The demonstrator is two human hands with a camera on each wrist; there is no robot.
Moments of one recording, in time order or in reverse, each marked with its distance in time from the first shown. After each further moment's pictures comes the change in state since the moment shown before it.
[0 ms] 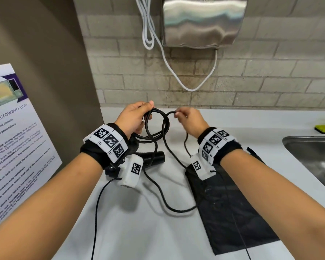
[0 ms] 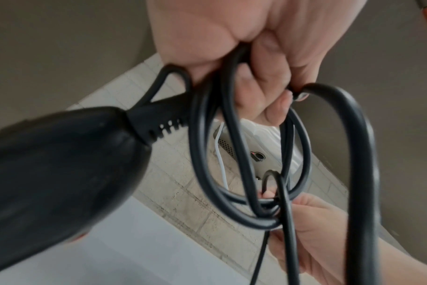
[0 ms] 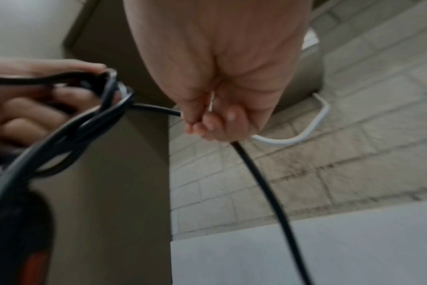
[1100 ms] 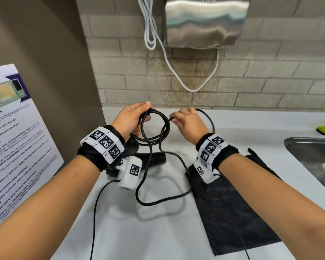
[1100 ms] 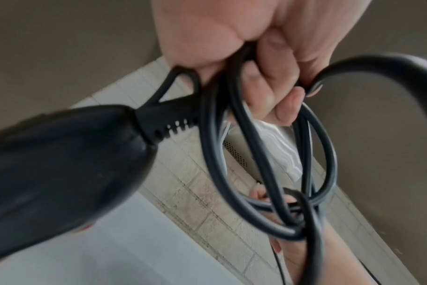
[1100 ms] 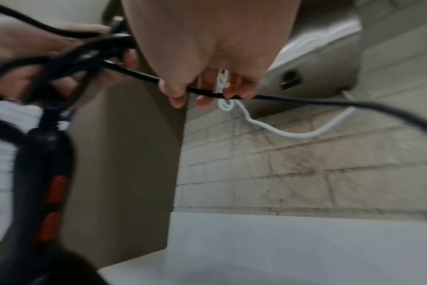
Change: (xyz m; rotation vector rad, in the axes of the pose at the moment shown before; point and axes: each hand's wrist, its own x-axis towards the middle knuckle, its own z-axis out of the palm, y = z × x) left_hand -0.001 -0.004 -0.011 -0.095 -0.032 0.000; right_hand -0.007 0.014 0.005 -0.486 0.004 -0.357
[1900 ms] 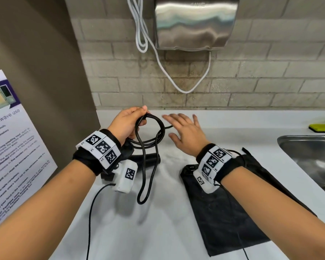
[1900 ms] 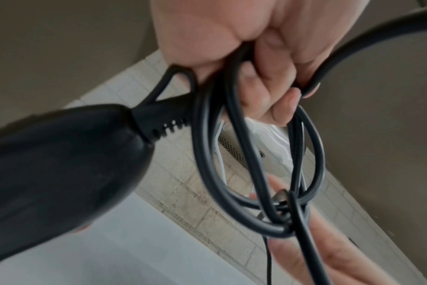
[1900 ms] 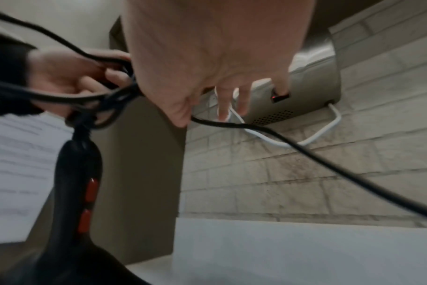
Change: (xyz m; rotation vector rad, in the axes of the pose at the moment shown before) left_hand 0.003 -0.002 0.010 0.083 -0.032 0.029; right_hand -0.030 -0.005 -0.008 -0.131 -0.121 0.057
